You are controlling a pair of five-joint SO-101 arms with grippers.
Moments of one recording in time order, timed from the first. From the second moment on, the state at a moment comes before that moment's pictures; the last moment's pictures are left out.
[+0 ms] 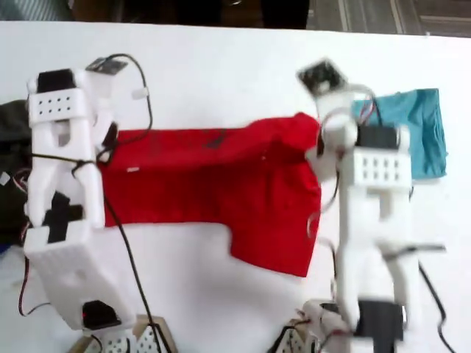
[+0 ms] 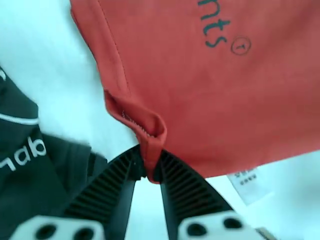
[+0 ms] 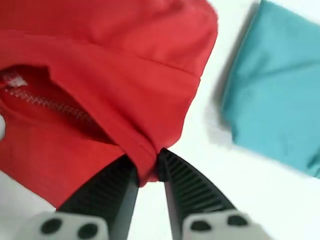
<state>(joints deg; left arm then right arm) -18.8 21.3 -21.1 101.4 -22.0 -0.7 -19.7 18.8 78.6 32.0</state>
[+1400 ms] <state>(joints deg) -21.1 -0.6 33.2 65.6 -26.0 4.8 -53.4 67.7 65.3 43.6</state>
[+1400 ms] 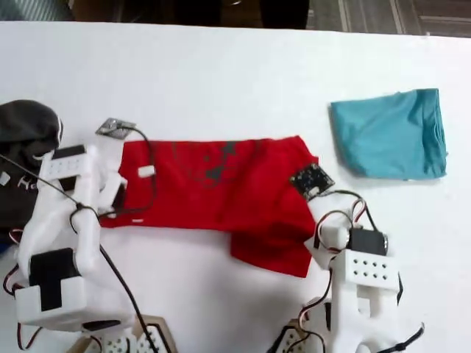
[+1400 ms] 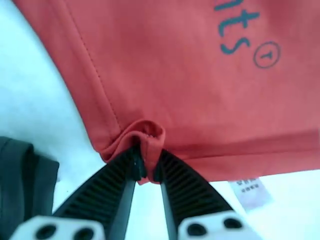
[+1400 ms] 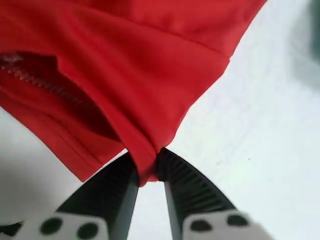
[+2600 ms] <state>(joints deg) -16.1 46.2 -54.4 73.5 -17.2 0.4 34.5 -43.2 68.6 29.7</state>
